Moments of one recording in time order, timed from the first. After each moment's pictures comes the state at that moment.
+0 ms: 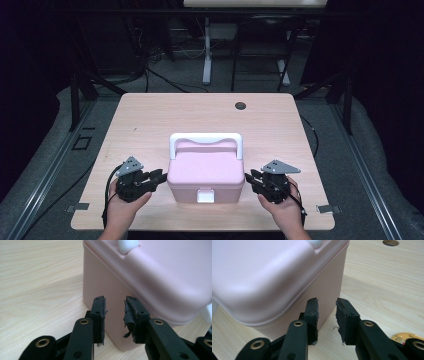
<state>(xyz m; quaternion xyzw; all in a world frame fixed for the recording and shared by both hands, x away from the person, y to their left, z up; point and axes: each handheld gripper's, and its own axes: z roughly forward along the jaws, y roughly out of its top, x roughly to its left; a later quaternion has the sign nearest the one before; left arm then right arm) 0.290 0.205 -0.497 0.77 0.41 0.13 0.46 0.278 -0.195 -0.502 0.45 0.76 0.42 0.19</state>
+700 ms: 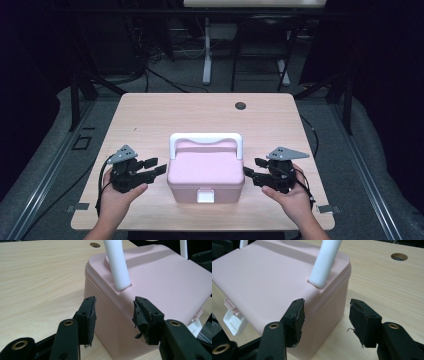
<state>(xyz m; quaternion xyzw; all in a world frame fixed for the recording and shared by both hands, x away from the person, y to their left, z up) 0.301 0.211 -0.463 0.76 0.41 0.12 0.49 0.291 -0.202 -0.463 0.42 0.77 0.45 0.16</state>
